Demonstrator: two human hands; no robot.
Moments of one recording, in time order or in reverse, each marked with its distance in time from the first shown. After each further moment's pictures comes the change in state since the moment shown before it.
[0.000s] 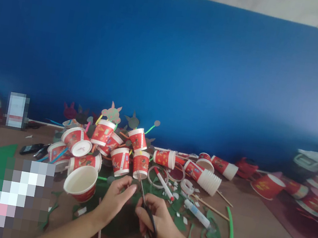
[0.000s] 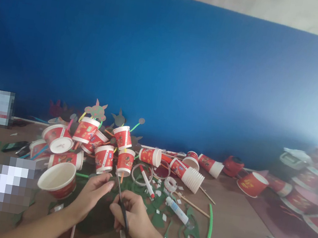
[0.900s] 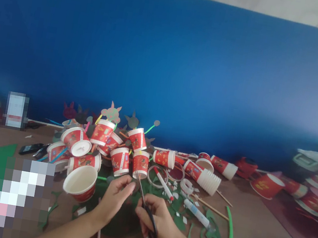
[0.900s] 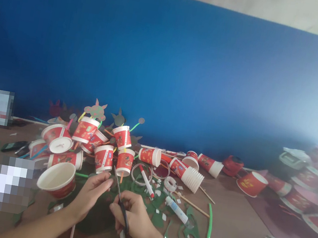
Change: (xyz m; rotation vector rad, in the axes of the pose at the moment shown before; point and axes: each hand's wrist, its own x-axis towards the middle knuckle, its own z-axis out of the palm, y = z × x) left_hand -0.001 0.001 0.001 -0.021 0.041 -0.022; right_hand 0.001 0.005 -0.002 -0.010 -0.011 -0.006
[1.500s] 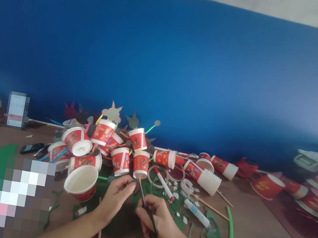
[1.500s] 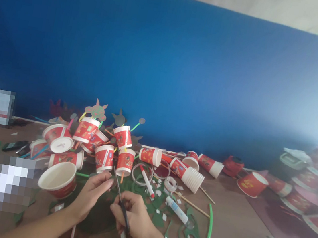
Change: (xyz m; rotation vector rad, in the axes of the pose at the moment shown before) left_hand -0.001 0.002 0.001 -0.041 0.019 -0.011; right_hand -0.001 -0.002 -0.001 -0.016 -0.022 0.000
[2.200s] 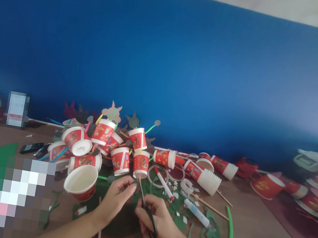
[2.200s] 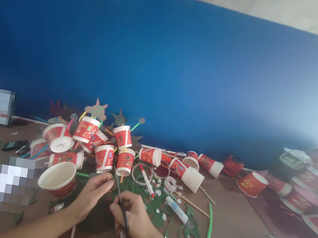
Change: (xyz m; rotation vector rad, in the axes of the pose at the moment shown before) left_hand 0.000 -0.004 -0.001 0.026 -0.059 -0.002; right_hand 0.000 0.000 0.000 0.029 -0.019 0.006
